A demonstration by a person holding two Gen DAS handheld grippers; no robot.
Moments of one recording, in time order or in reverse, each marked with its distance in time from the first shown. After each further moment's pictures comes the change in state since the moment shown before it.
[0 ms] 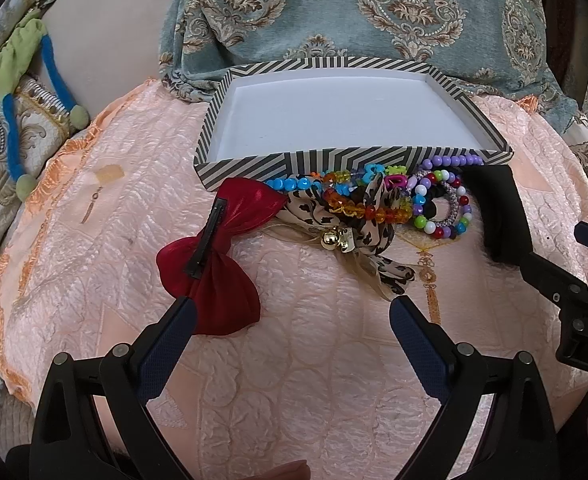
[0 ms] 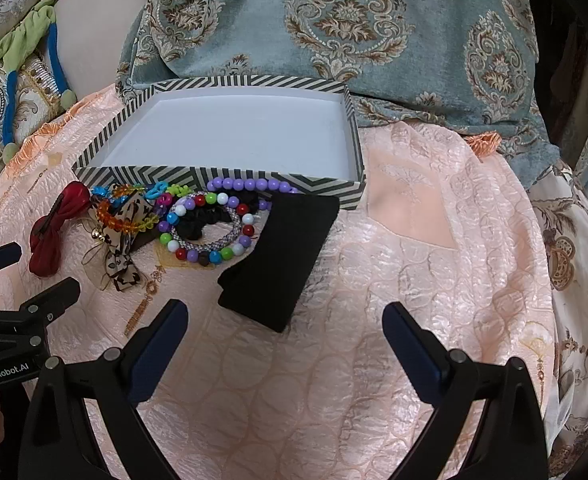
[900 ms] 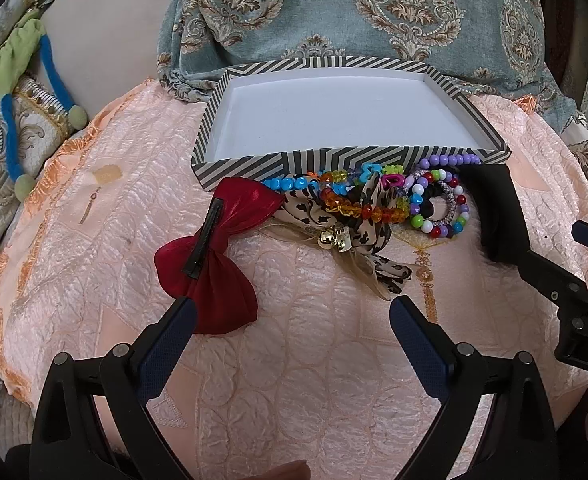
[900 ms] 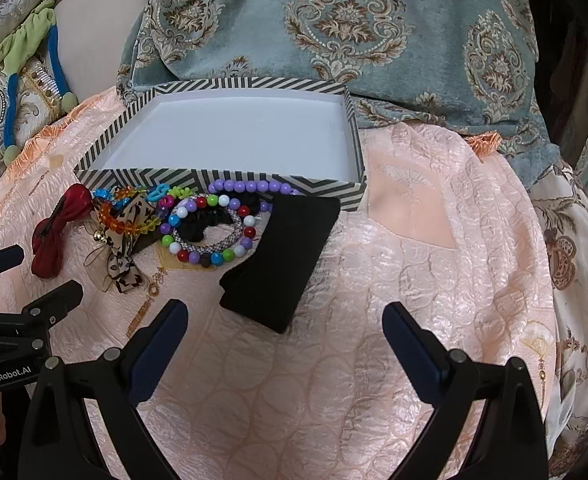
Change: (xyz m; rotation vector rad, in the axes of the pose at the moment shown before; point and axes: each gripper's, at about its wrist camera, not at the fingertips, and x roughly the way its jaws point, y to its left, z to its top) left arm -0.001 -0.003 0.001 -0.001 0.000 -0.002; right arm 0.000 -0.002 0.001 0.007 -0.005 0.011
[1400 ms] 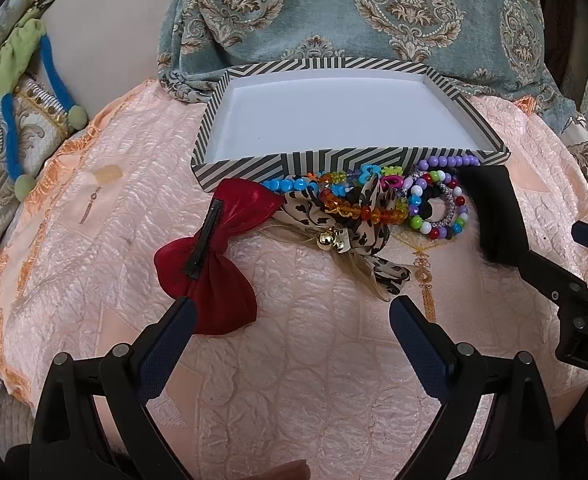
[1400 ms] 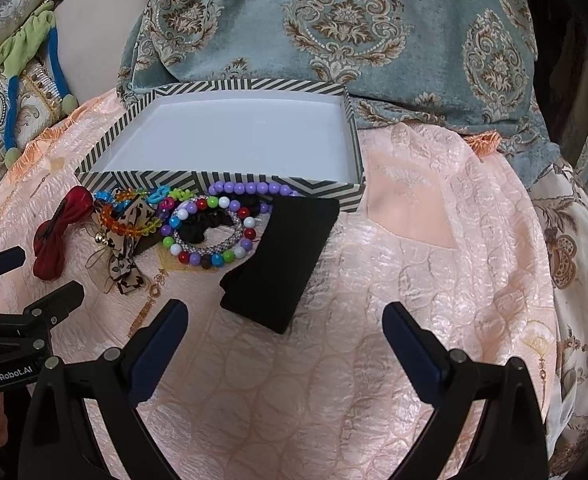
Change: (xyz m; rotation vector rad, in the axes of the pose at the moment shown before) left arm -0.001 0.000 0.000 0.000 0.000 -0.001; right arm 0.000 -0.001 0.001 0.003 -0.002 0.004
